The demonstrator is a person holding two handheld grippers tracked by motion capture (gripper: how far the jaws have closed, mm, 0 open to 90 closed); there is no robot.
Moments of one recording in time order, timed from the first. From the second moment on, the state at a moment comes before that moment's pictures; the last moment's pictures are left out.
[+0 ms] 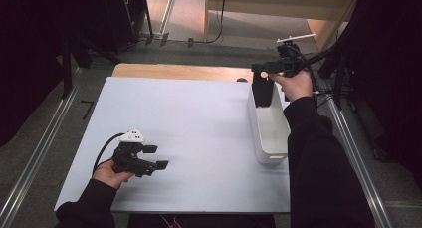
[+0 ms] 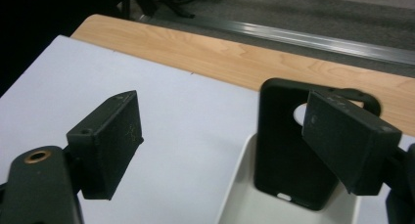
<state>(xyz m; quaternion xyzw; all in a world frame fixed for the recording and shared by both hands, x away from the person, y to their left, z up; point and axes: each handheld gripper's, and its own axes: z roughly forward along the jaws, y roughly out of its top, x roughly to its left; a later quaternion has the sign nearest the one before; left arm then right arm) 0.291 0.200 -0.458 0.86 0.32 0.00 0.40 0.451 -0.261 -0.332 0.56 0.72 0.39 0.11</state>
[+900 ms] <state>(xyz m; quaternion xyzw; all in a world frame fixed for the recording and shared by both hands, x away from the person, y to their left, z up) 0.292 0.201 -0.458 0.86 0.32 0.00 0.41 0.397 -0.225 -0.347 0.50 0.76 0.41 0.07</state>
